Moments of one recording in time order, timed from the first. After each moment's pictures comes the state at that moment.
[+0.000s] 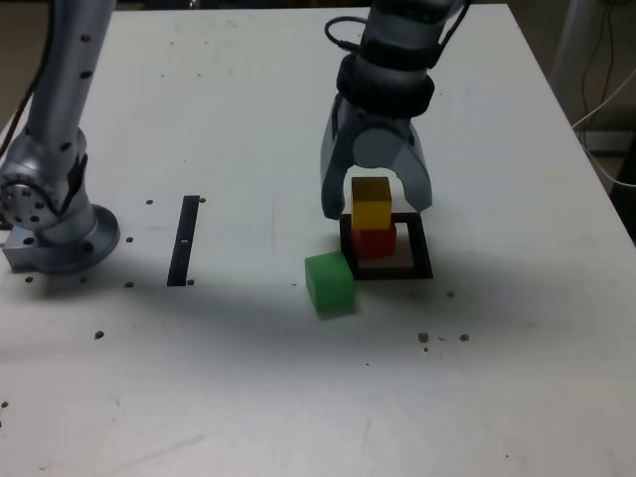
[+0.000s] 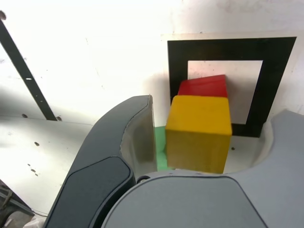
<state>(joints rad) 0.00 2.05 -1.61 1.36 -0.06 0.03</state>
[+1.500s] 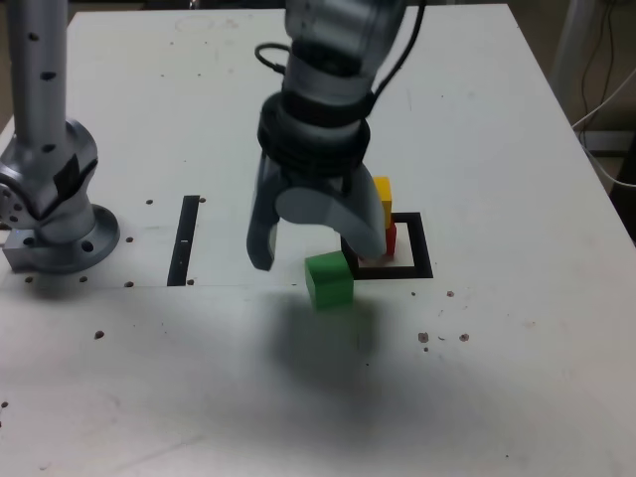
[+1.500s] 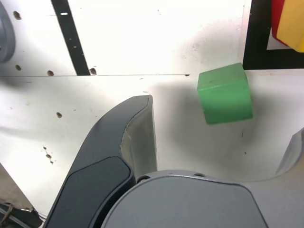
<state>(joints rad) -0.33 1.93 -1.42 1.31 -0.03 -0.27</state>
